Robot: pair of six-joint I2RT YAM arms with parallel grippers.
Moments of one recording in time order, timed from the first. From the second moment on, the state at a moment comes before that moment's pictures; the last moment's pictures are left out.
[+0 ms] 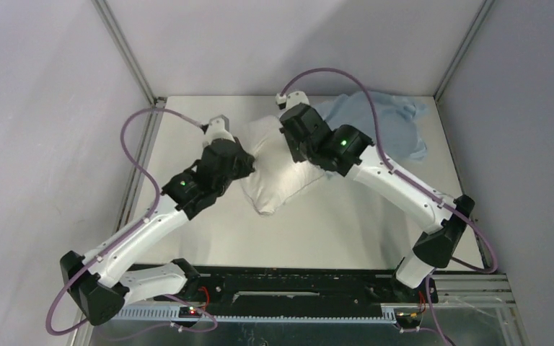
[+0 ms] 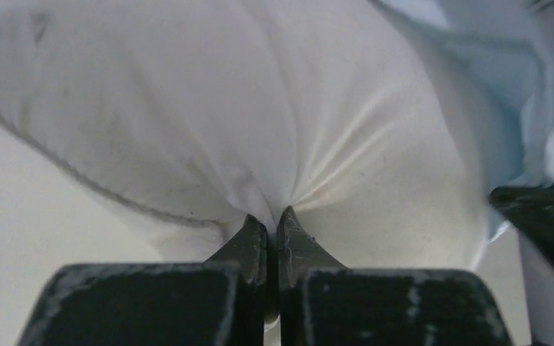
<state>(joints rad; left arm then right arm) -0.72 1.09 1.02 -0.46 -0.41 -0.75 0.94 1.64 1.78 -0.85 0.45 0.28</state>
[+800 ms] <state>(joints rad) -0.74 1.17 1.09 -0.42 -0.46 -0.72 0.96 1.65 1.86 -0.96 0.09 0.37</state>
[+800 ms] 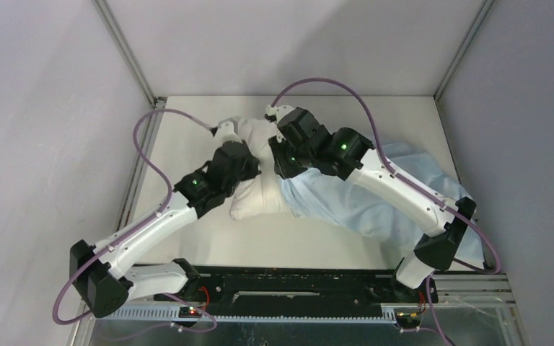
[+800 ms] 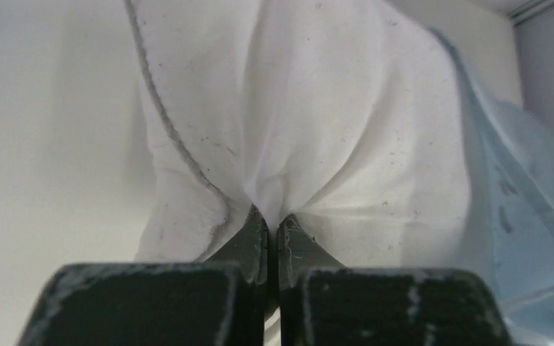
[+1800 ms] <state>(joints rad) -0.74 0.92 0.62 -0.32 -0.34 -0.92 0.97 1.91 1.69 -0.85 0.30 0.43</state>
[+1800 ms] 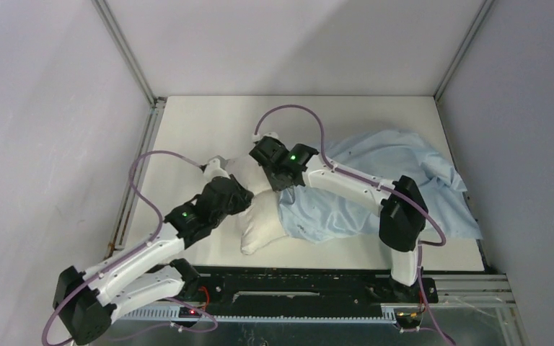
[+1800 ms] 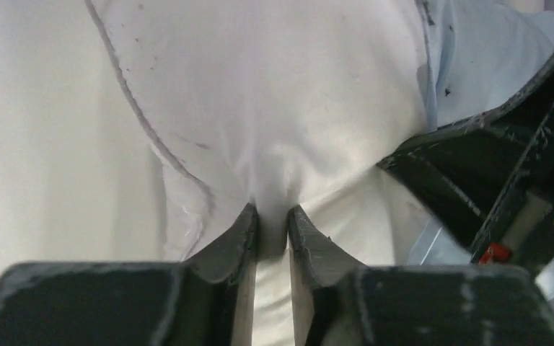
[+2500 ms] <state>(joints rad) -0.19 0.81 0.69 -0.24 0.15 -0.98 0.59 1.46 1.84 -0.92 -0.14 0.44</state>
